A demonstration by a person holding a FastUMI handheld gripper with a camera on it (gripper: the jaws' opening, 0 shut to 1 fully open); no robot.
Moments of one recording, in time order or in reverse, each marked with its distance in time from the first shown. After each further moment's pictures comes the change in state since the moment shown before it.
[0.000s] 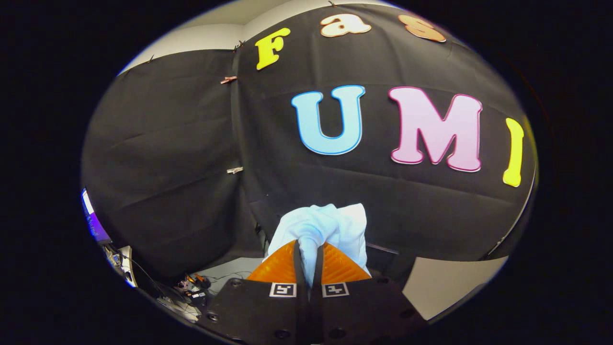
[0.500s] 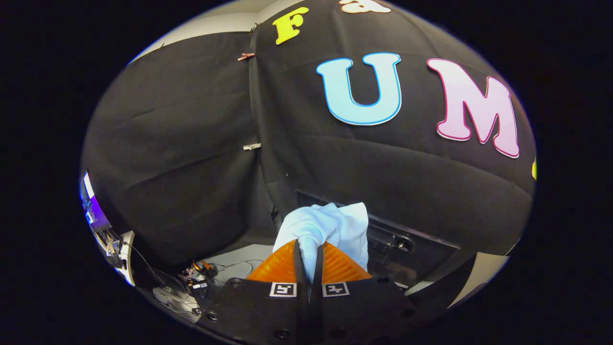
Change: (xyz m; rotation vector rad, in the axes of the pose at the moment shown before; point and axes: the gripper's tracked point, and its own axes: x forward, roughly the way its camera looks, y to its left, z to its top) arm 0.093 0.027 -0.083 -0.049 0.096 0.114
